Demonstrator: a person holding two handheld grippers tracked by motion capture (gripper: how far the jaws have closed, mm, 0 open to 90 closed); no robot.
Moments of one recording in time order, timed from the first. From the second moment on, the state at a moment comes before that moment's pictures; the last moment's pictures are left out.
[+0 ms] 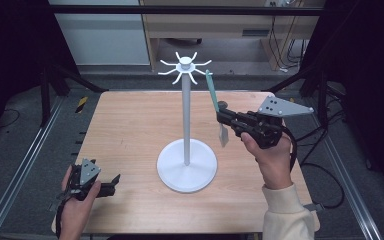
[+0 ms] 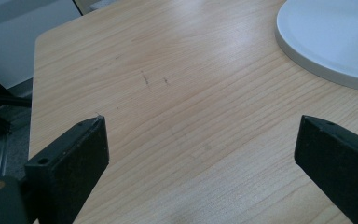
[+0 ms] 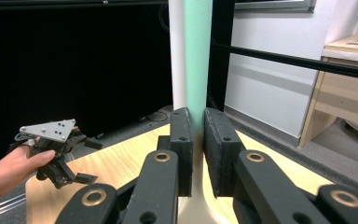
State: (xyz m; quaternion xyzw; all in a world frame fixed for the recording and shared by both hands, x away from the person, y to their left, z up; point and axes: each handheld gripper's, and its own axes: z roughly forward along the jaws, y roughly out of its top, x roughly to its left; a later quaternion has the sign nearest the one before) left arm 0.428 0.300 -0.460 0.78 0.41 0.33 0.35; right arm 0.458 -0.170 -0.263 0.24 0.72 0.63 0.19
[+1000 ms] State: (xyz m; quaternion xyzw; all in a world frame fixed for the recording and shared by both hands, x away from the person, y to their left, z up) left arm 0.428 0.300 -0.461 0.78 0.41 0.33 0.35; right arm 0.466 -0.158 -0.264 0.24 0.72 0.62 0.18
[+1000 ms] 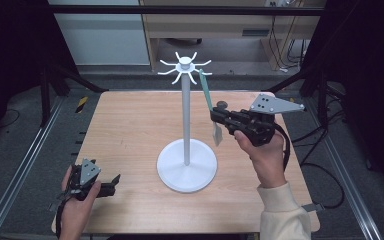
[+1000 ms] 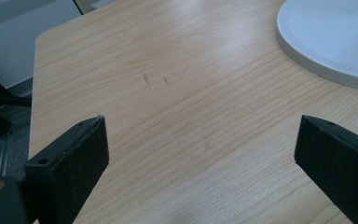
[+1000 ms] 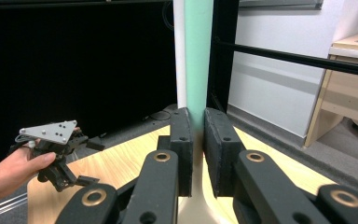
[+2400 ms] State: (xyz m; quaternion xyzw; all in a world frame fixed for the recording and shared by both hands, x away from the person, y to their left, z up) left arm 0.428 0.299 -0.461 0.78 0.41 0.33 0.35; right arm 0.472 -0.148 -0.271 0.25 0.71 0.62 0.21
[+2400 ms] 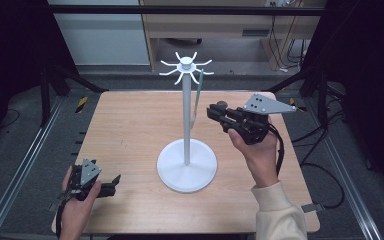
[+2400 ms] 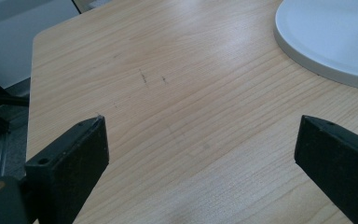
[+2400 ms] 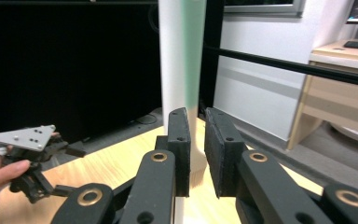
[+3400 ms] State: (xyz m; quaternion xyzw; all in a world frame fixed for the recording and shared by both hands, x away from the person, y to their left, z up) left arm 0.429 0.298 -0.461 0.78 0.41 0.32 0.35; right arm 0.480 -0.187 -0.286 0.40 0.71 0.48 0.34
